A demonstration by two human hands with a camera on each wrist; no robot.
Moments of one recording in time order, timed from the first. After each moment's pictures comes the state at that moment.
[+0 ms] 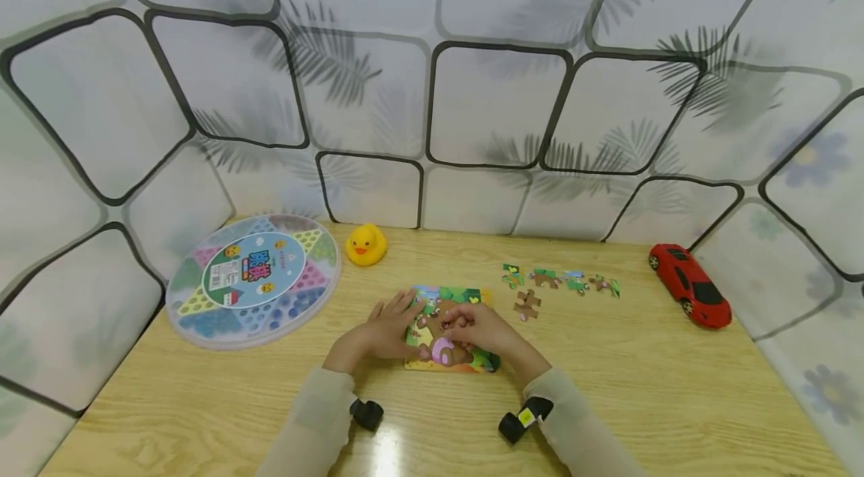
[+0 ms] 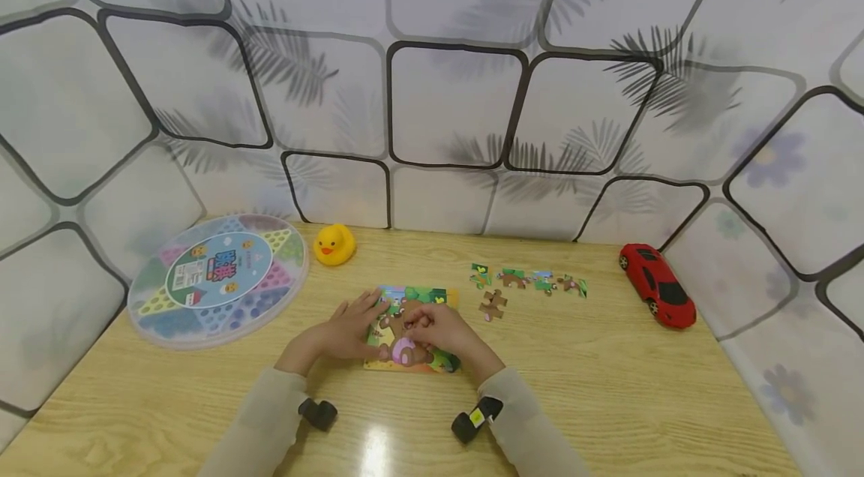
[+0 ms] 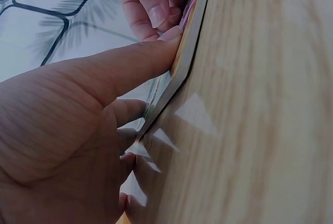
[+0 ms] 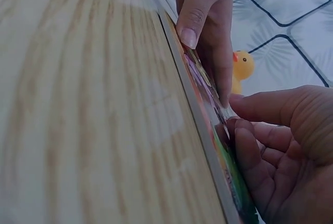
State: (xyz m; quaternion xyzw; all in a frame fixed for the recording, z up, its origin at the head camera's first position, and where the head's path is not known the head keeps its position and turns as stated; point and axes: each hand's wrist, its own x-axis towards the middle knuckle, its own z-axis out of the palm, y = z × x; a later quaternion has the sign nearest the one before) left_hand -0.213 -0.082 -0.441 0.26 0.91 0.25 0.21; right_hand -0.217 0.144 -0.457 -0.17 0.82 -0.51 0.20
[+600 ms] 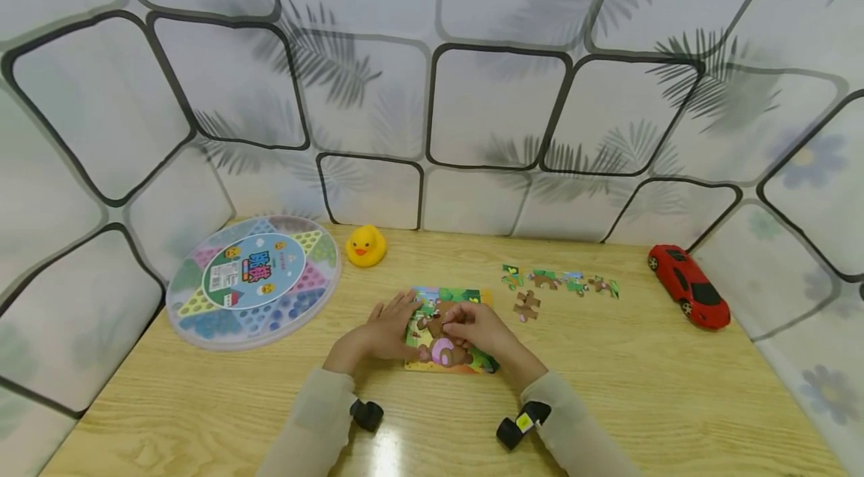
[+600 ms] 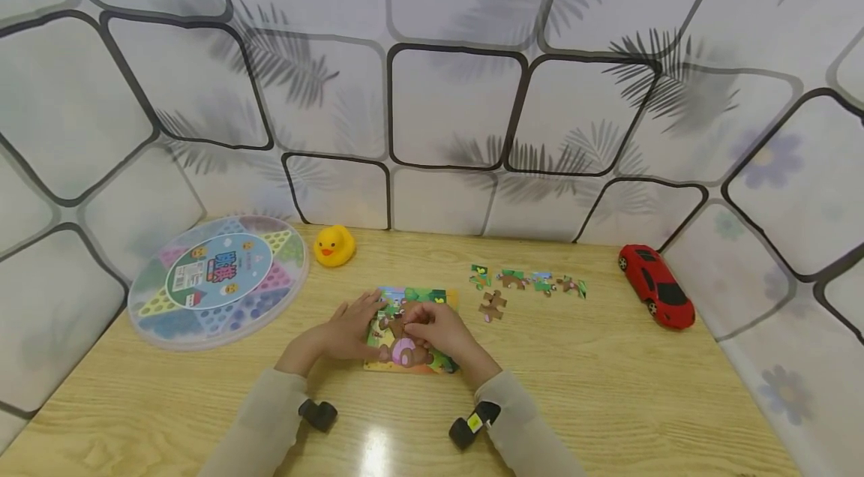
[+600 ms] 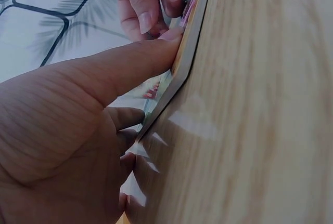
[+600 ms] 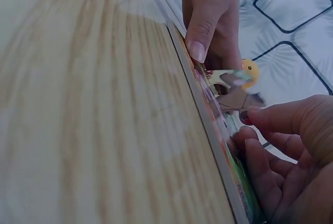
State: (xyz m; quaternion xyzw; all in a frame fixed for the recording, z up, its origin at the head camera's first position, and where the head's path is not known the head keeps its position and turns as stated) left_hand -0.214 -0.082 -0.447 0.25 0.91 0.27 0.20; right_hand -0.211 0.136 -0.459 -0.11 0.82 -0.54 0.16
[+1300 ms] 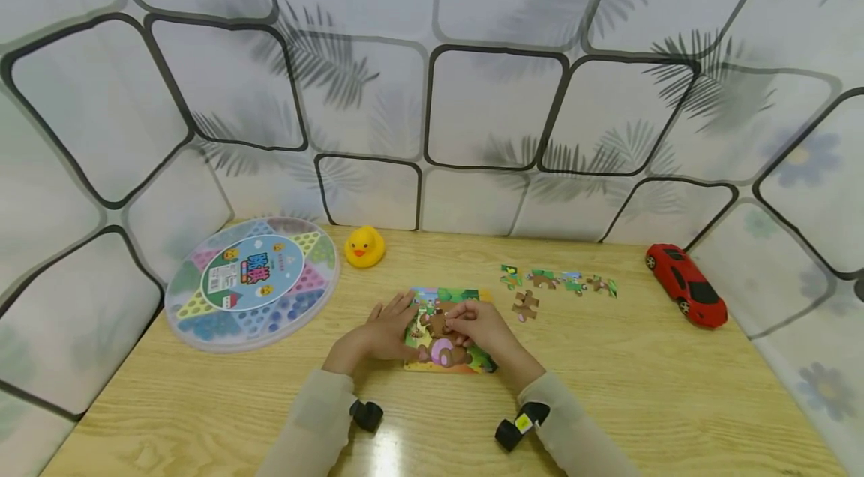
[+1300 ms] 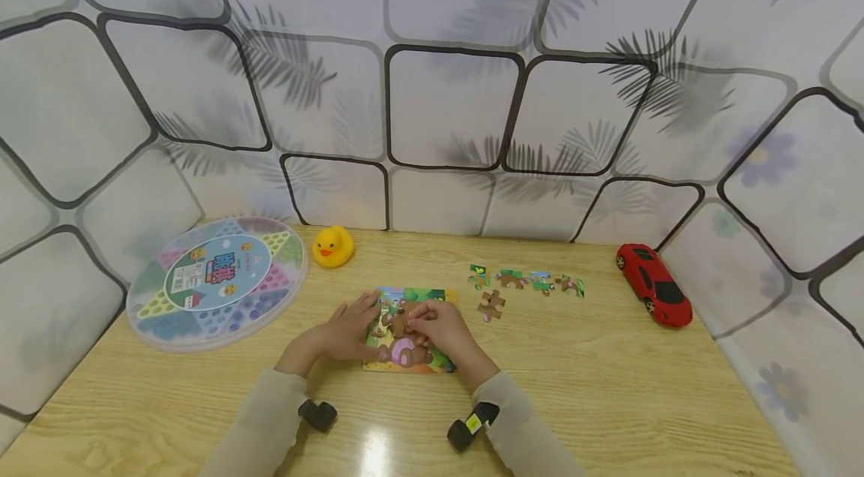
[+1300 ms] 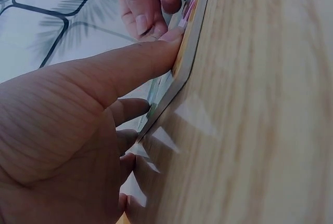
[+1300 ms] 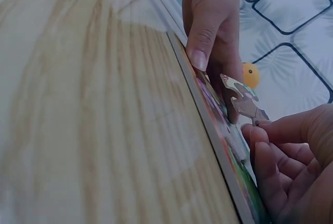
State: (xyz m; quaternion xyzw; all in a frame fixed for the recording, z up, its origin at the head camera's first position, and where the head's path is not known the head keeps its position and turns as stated) left_hand -0.212 -0.081 -0.442 0.26 0.91 0.25 0.21; right_hand -0.212 0.134 -0.461 -0.03 0.81 -0.57 0.14
